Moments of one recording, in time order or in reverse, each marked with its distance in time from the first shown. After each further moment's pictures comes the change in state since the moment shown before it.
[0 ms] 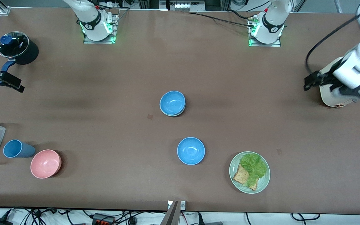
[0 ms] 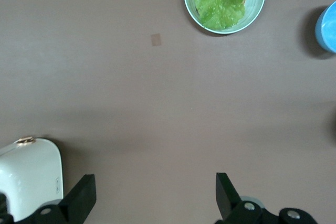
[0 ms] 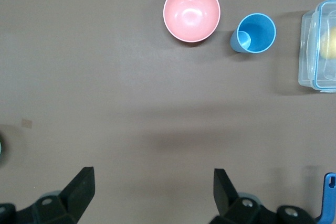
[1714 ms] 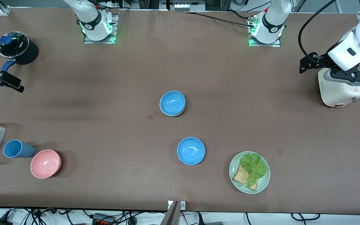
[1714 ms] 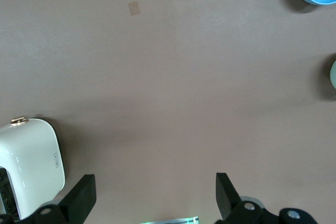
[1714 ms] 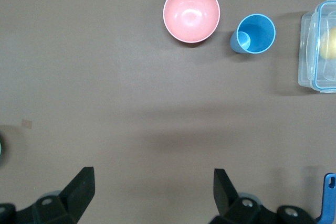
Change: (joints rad) left arm -0.191 -0.015 0.139 0.024 -0.008 -0.145 0.051; right arm 0.000 0.000 0.000 0.000 0.000 0.002 0.000
